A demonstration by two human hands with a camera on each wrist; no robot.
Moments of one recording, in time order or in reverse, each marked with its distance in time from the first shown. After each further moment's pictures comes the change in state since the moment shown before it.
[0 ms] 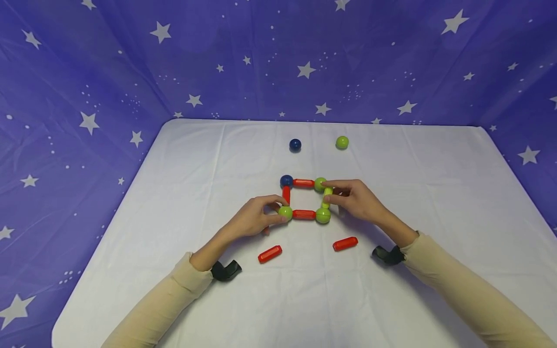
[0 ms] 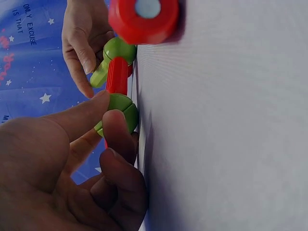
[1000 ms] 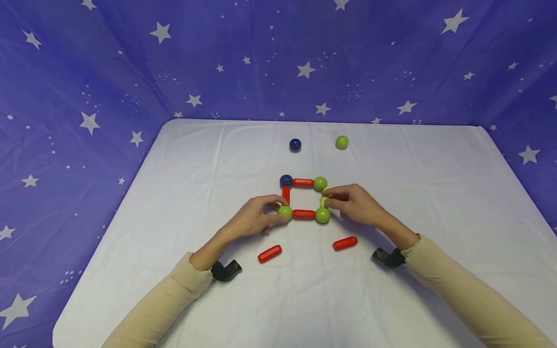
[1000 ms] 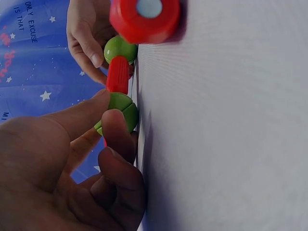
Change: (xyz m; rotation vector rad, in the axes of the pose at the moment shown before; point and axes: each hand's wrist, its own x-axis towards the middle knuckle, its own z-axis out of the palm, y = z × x) left_hand 0.000 -0.002 0.000 -0.015 -0.002 0.010; right_hand -0.006 -0.002 0.003 -0.028 -0.081 0.036
